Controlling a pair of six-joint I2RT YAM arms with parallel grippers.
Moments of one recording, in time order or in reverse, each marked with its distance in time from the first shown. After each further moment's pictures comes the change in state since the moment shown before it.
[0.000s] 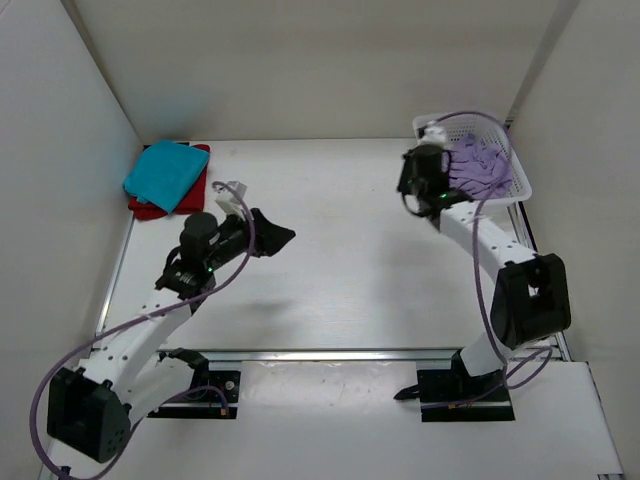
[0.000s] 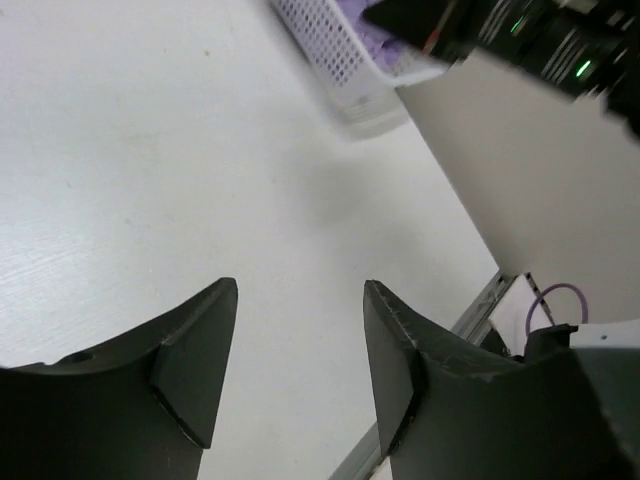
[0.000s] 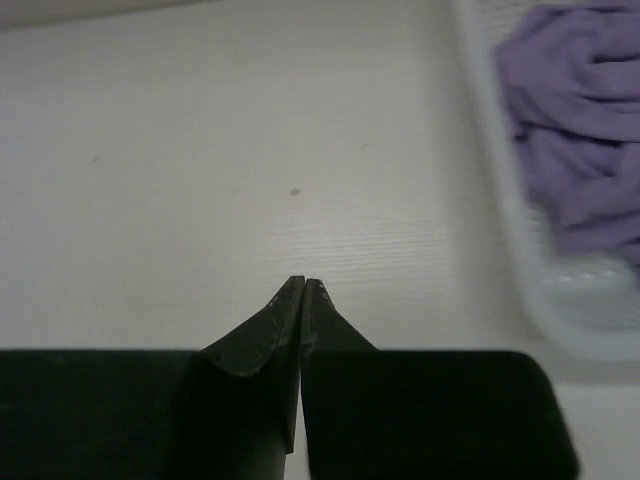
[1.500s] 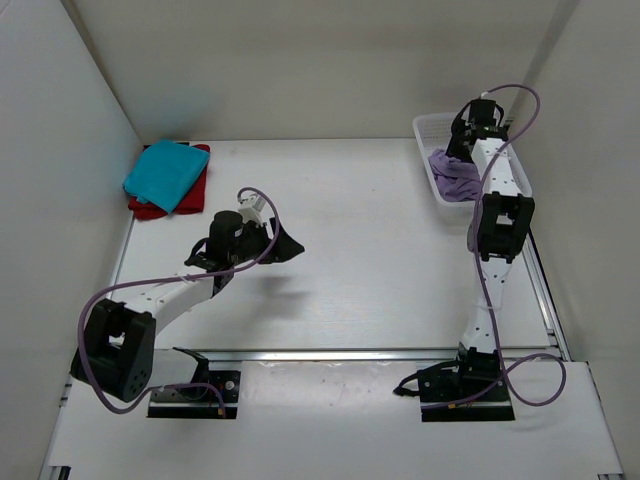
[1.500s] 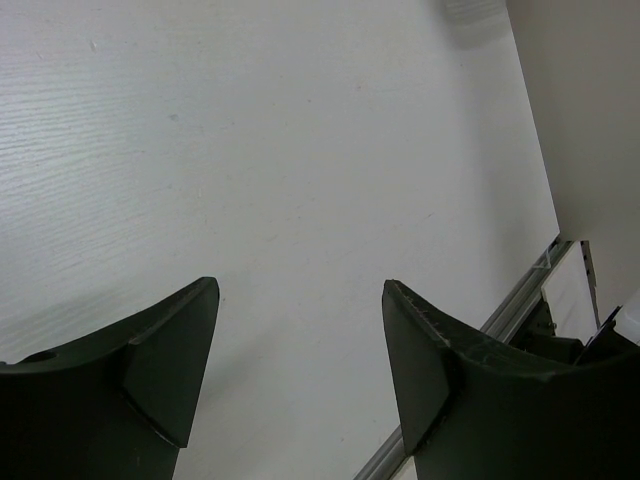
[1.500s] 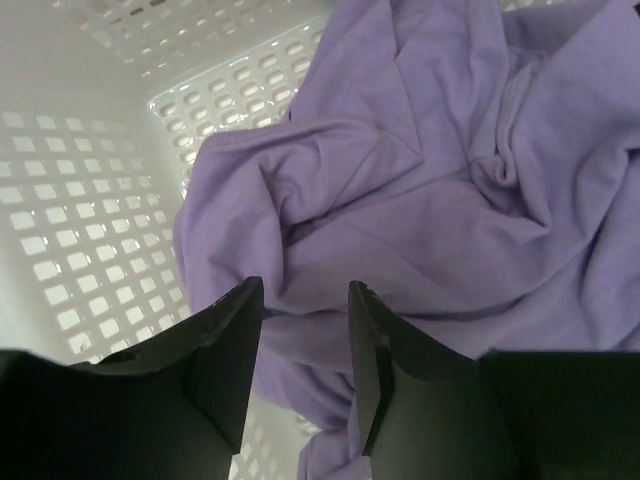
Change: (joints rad) left arm -0.014 0.356 -0.018 0.068 0.019 0.009; right arm -0.468 0.923 1.236 -0.642 -0.182 -0.062
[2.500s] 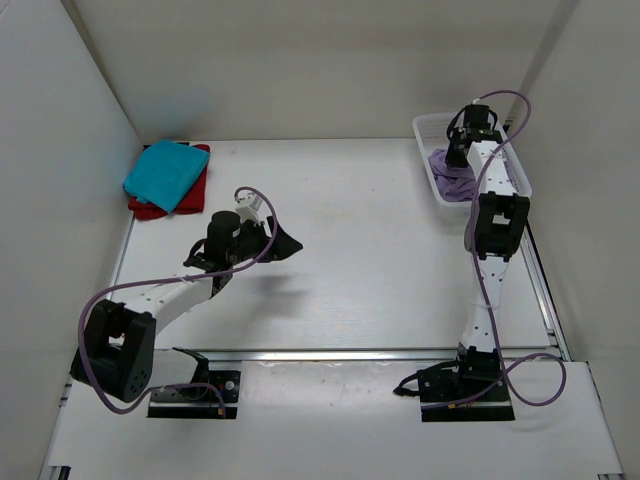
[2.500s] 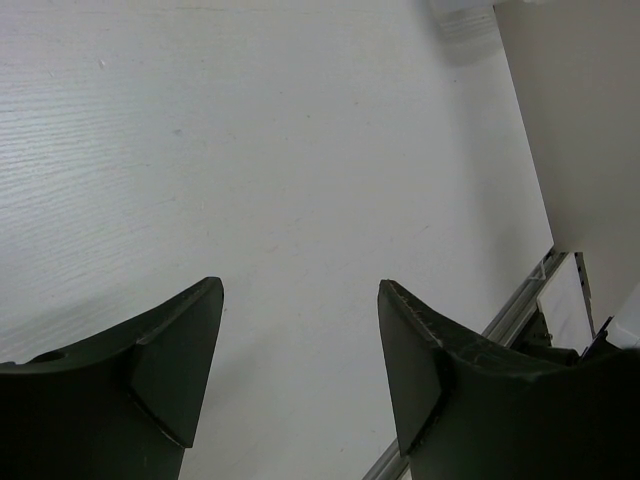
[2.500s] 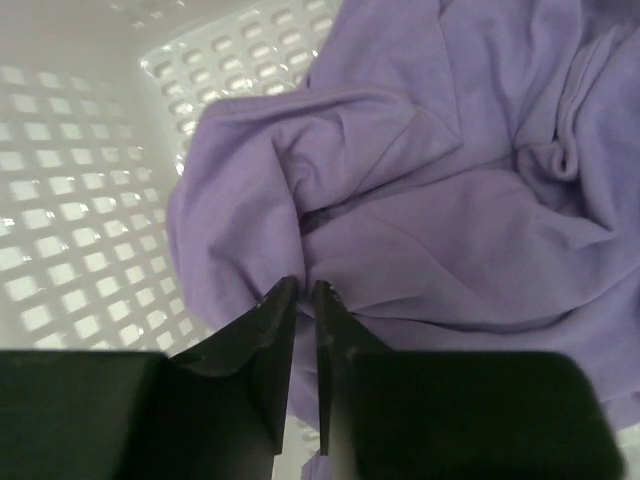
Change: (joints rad) left arm 0.013 -0.005 -0.012 0.039 0.000 -0.016; right arm 0.003 0.023 -0.006 -0.015 -0.033 -0.038
